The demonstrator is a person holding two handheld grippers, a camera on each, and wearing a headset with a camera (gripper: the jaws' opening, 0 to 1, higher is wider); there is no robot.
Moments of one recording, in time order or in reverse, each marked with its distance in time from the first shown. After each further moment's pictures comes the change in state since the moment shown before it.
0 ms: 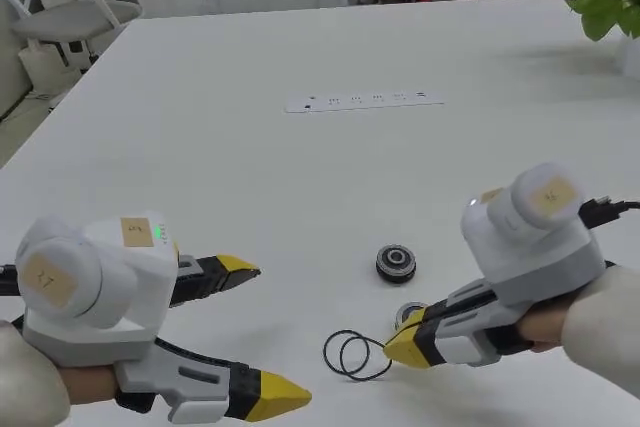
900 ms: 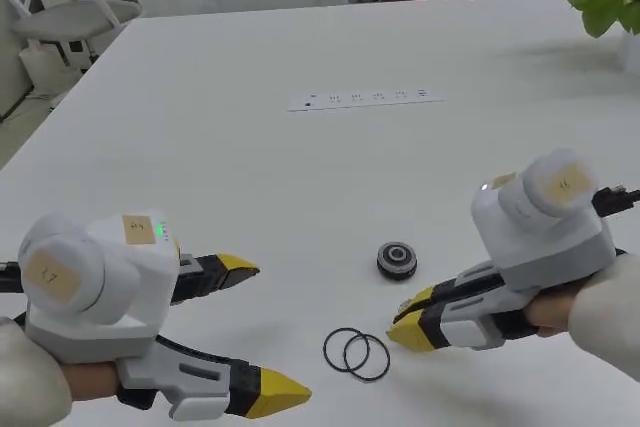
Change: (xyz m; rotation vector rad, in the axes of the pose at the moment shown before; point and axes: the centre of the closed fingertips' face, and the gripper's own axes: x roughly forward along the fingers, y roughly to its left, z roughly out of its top) left arm -0.001 0.003 -0.004 -0.005 0.010 0.005; right arm -0.014 -0.016 0.013 -0.001 -0.062 -0.058
